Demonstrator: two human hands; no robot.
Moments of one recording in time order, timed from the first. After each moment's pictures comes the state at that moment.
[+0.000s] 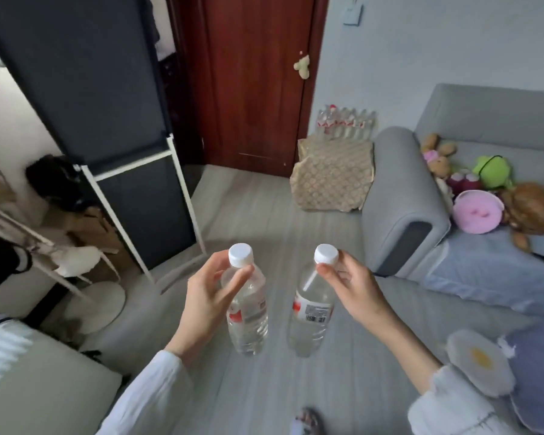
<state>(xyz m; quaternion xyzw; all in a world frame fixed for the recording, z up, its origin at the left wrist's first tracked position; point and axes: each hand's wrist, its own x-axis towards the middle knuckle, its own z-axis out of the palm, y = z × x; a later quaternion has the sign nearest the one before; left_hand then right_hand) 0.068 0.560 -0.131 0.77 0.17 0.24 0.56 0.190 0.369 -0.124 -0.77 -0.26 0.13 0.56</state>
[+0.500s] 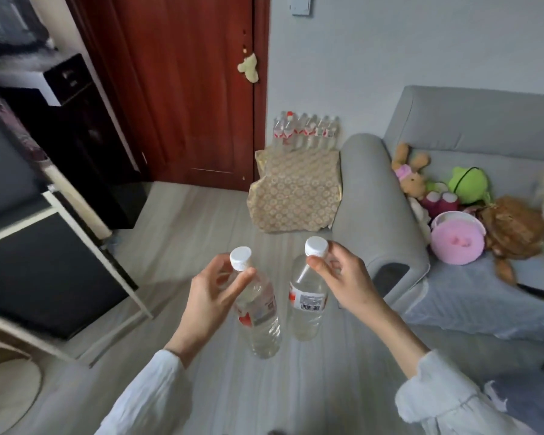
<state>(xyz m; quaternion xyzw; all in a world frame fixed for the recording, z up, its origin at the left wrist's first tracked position) 0.446 0.570 -0.136 0.78 0.14 0.18 0.58 0.552 0.379 -0.124 -0.82 -0.22 0.08 0.52</state>
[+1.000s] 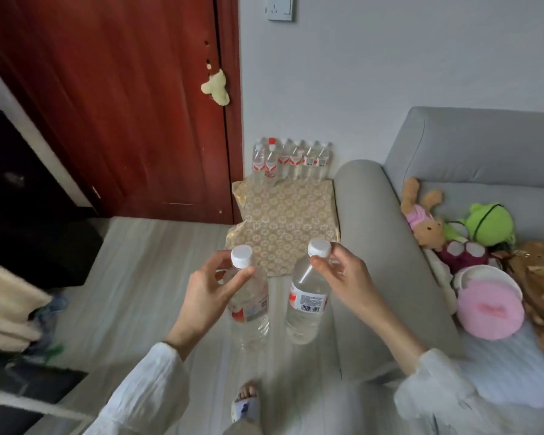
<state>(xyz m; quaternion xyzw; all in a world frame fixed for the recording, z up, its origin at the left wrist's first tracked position) 0.820 0.684 -0.160 0.80 0.12 0.14 0.56 0.908 0.475 -0.149 -0.83 -0.18 0.07 0.52</state>
